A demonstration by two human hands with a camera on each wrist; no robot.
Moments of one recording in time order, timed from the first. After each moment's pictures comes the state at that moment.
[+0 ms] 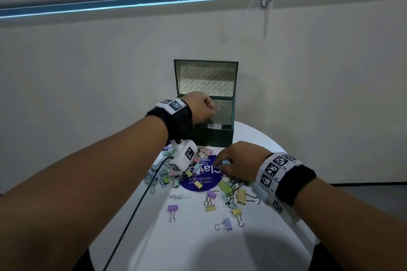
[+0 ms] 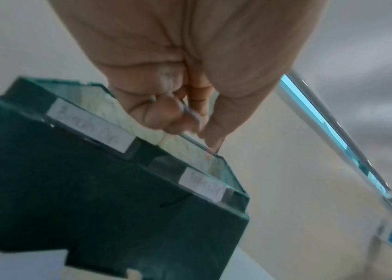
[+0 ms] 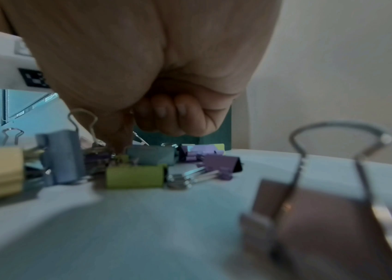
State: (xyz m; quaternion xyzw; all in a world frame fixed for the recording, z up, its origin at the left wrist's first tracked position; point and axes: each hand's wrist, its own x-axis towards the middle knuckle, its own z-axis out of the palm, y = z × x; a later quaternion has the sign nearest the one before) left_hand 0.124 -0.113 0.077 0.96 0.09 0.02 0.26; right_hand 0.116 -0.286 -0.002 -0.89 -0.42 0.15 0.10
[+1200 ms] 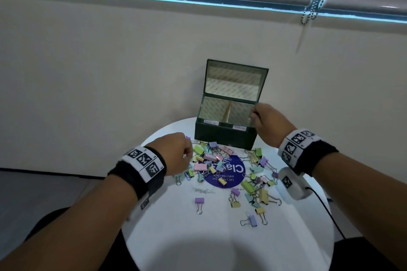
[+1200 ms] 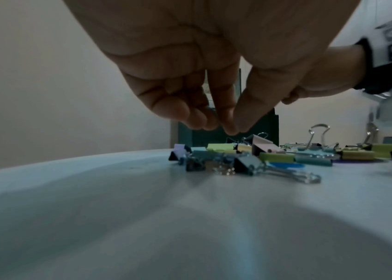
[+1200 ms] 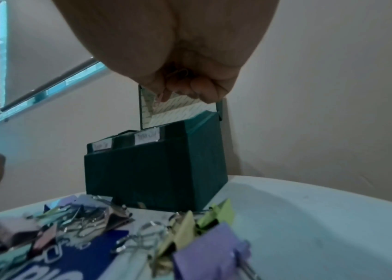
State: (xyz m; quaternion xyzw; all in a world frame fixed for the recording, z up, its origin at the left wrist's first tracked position) left_hand -0.016 -0.028 0.015 0.99 0.05 -0.03 0.11; right_hand 0.157 -0.258 0.036 -0.90 -0.35 -0.10 0.22
